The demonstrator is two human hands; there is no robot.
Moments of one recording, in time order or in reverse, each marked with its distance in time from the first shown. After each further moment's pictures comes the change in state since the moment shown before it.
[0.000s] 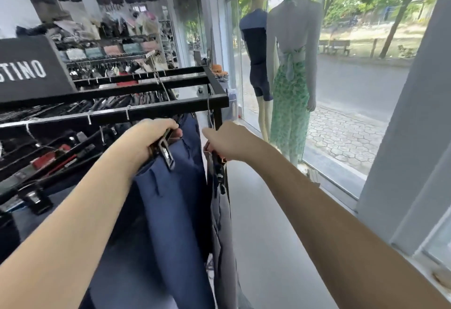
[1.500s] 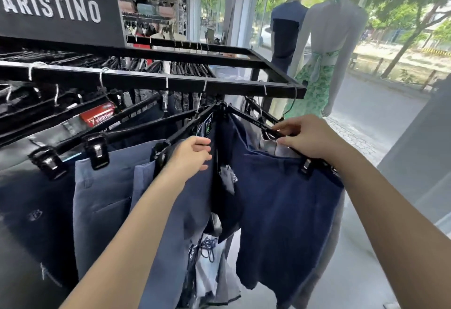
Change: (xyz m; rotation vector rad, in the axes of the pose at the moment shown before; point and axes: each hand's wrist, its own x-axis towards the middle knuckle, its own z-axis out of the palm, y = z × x) left_hand -0.009 -0.106 -0.076 0.031 -0.065 0.073; right_hand 0.011 0.003 0.013 -0.289 0.130 -0.012
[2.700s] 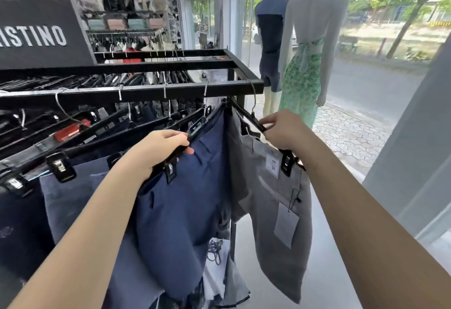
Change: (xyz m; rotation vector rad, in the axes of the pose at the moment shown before) left_hand 0.003 0.044 0.011 0.244 -0.066 0.037; right_hand 0.012 0.036 -0.006 0.155 0.029 0.202
